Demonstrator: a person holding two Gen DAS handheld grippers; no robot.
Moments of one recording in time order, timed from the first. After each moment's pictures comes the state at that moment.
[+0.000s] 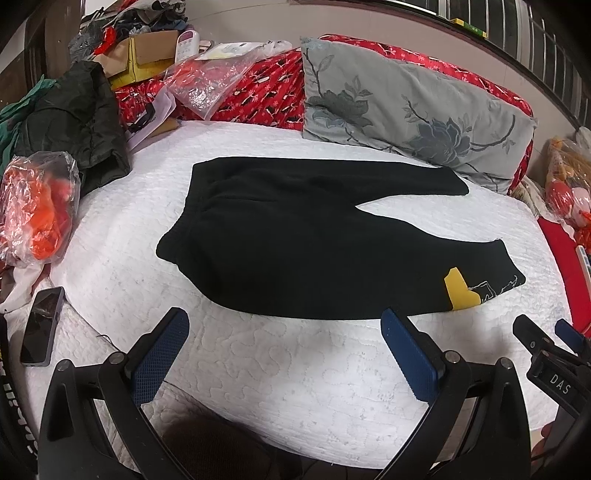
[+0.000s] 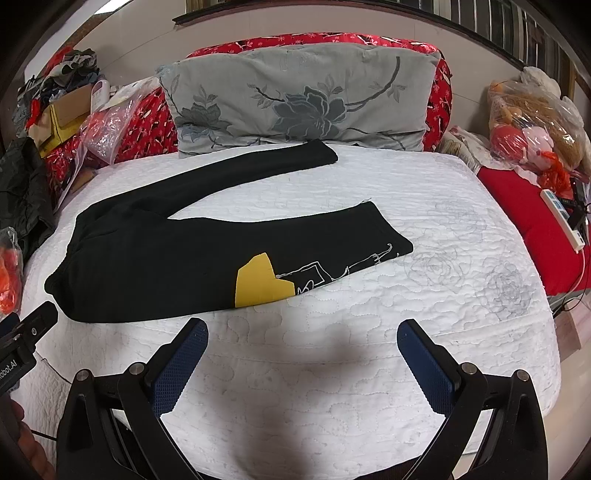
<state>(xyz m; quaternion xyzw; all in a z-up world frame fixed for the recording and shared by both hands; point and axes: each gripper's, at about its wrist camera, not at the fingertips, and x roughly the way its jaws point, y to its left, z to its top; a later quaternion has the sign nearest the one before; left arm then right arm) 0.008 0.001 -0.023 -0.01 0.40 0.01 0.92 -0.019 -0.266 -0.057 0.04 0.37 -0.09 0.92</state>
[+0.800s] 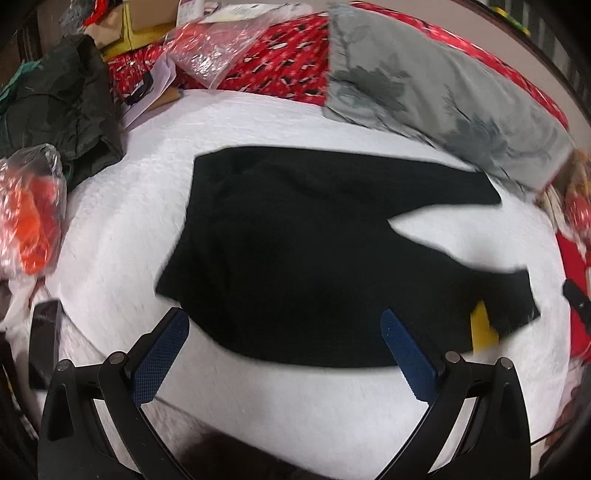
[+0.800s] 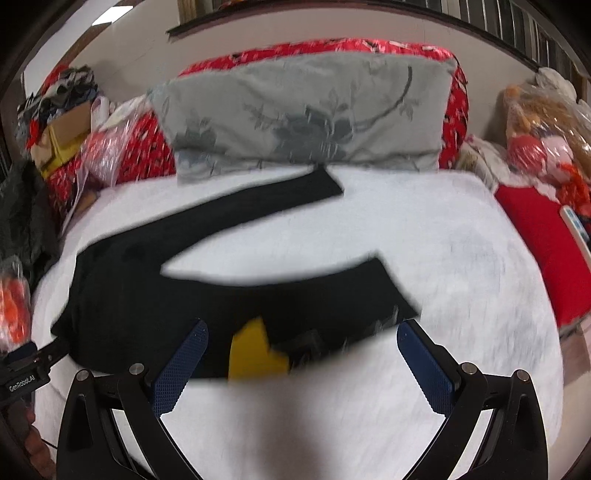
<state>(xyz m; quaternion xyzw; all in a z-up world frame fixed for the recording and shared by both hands) 0.109 0.028 -0.012 -0.04 0.48 0.03 0.87 0.060 -0.311 -0.015 0.06 0.36 -0.05 0.93</state>
